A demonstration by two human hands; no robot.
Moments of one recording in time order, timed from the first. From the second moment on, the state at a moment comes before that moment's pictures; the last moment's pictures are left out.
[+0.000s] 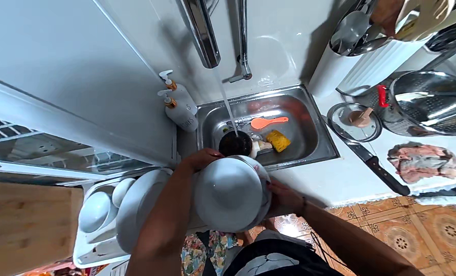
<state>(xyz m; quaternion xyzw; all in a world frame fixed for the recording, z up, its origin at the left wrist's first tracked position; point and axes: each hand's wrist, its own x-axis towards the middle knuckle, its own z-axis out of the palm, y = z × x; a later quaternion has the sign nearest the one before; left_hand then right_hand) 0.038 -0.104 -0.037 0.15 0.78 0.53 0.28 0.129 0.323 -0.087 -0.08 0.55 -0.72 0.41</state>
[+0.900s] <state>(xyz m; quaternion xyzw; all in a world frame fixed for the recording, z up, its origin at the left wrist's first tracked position) 0.115 -0.137 -0.072 -0.09 0.94 0.33 0.04 -0.117 0.240 -0.036 -0.23 0.90 -0.24 0.29</state>
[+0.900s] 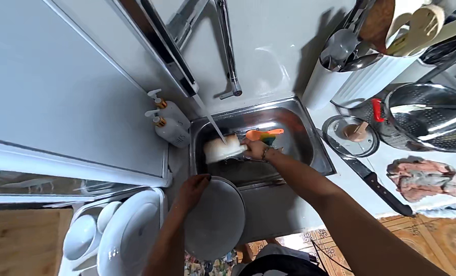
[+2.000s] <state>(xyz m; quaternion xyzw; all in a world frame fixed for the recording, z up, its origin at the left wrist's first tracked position) 0.072 -0.203 -0.119 -0.05 0.95 0.31 0.04 -0.089 0.230 -0.055 -0.08 0.83 -0.46 0.29</state>
